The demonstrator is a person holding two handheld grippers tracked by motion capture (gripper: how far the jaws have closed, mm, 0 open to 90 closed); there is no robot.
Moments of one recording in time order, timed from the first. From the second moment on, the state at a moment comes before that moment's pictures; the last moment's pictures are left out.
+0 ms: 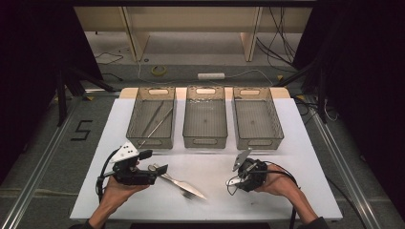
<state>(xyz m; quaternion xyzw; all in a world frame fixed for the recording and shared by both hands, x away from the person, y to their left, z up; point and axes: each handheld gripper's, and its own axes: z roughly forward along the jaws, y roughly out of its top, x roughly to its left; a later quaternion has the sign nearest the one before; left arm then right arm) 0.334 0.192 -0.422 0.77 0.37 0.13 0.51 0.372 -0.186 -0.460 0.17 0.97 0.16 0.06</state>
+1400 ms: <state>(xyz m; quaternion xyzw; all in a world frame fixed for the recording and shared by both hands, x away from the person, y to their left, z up) 0.336 0.190 -0.421 0.76 0.37 0.13 0.51 0.384 -0.188 -0.417 0.20 0.95 0.22 0.08</state>
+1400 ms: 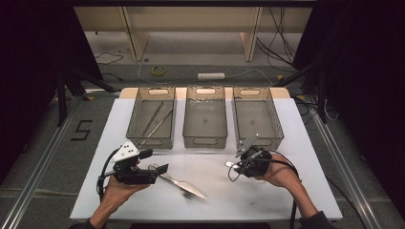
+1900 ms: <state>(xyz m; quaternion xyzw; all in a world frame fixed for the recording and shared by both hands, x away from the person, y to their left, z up) 0.337 0.190 -0.421 0.76 0.37 0.14 0.51 0.433 -0.162 -0.370 0.23 0.92 0.31 0.11</state>
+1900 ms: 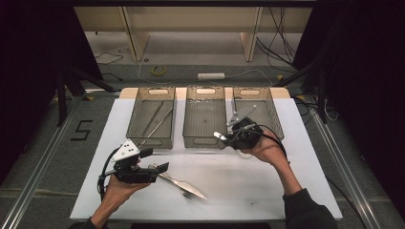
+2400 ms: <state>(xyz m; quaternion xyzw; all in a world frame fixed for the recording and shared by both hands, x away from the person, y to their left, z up) 0.336 0.191 -0.420 0.76 0.38 0.15 0.52 0.474 -0.128 -0.347 0.26 0.89 0.35 0.13</state>
